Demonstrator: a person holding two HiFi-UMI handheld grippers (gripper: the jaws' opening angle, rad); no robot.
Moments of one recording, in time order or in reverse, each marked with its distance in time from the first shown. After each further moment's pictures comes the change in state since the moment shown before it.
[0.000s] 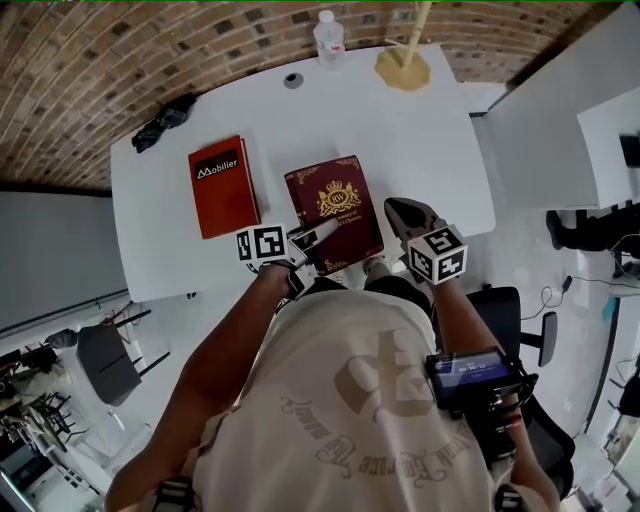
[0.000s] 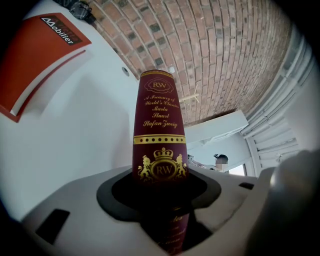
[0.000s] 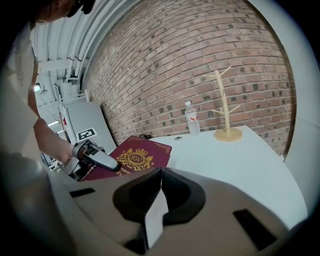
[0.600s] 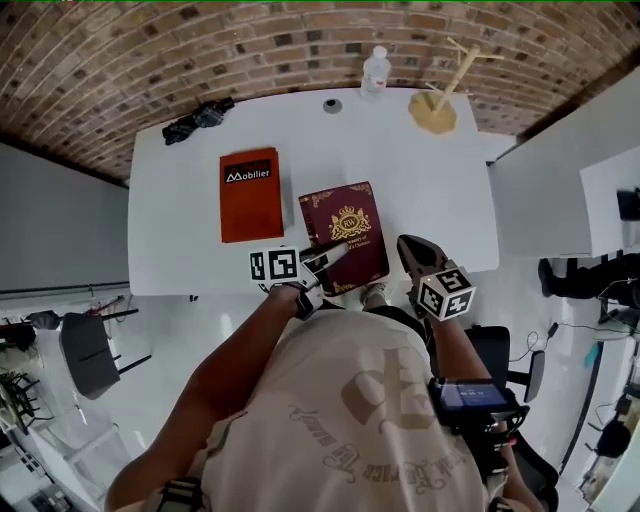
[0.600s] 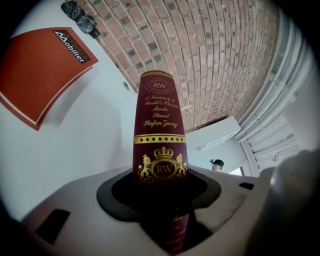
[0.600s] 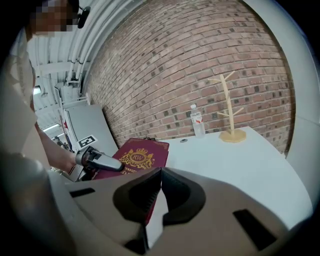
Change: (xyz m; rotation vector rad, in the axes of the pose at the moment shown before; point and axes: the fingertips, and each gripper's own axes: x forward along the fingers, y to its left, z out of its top) left arm -0.044 0.002 0.004 0.029 -0.113 -0.049; right arm -0.004 0.042 0.007 0.021 -0.034 0.007
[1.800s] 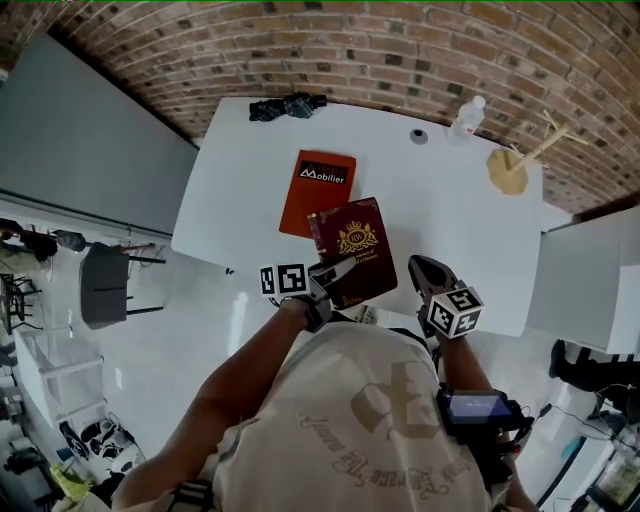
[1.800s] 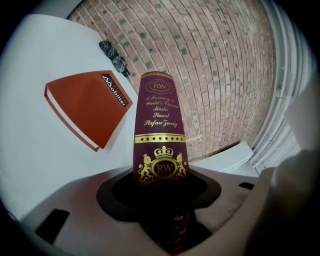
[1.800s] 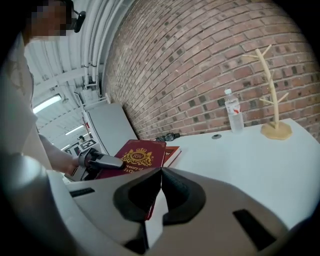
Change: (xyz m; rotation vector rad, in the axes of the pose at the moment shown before) left arm -0.095 0.031 0.031 -0.118 -0.305 0.141; right arm 0.077 0.062 0.016 -0.038 0.077 0.289
